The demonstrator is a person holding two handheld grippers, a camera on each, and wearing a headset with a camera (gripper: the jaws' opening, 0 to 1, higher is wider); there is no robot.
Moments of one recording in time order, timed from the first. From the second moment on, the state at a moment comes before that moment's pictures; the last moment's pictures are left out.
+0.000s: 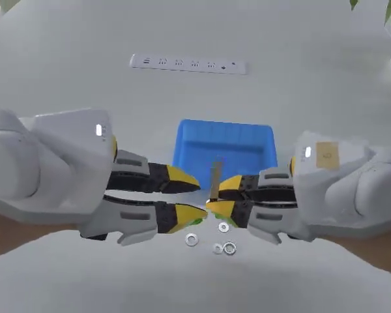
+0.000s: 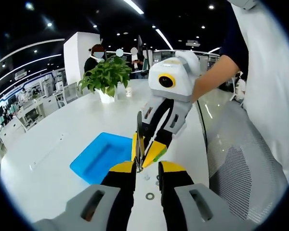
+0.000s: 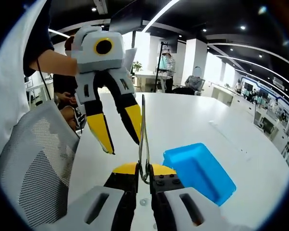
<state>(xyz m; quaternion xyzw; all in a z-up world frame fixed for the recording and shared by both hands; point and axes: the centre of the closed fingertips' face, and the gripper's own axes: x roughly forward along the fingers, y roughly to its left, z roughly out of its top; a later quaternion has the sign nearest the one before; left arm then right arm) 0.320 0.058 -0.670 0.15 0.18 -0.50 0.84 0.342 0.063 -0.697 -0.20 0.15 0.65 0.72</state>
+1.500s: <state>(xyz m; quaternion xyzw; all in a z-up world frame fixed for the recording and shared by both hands) 0.351 0.103 -0.702 0.11 0.22 -0.42 0.87 0.449 0.077 -0.748 -0.23 0.17 0.65 0.70</state>
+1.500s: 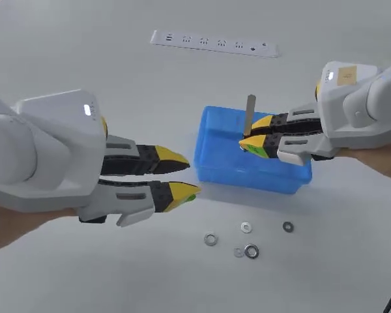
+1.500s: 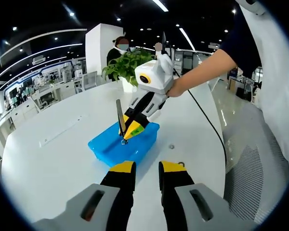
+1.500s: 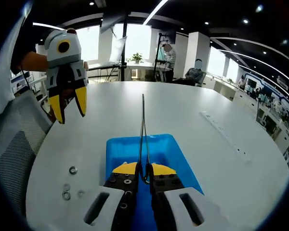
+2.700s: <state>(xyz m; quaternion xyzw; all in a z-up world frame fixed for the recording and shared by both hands) 0.456 0.053 -0.711 0.06 0.18 -0.48 0.86 0.448 0.069 -0.771 -0.19 0.19 0.66 0.70</state>
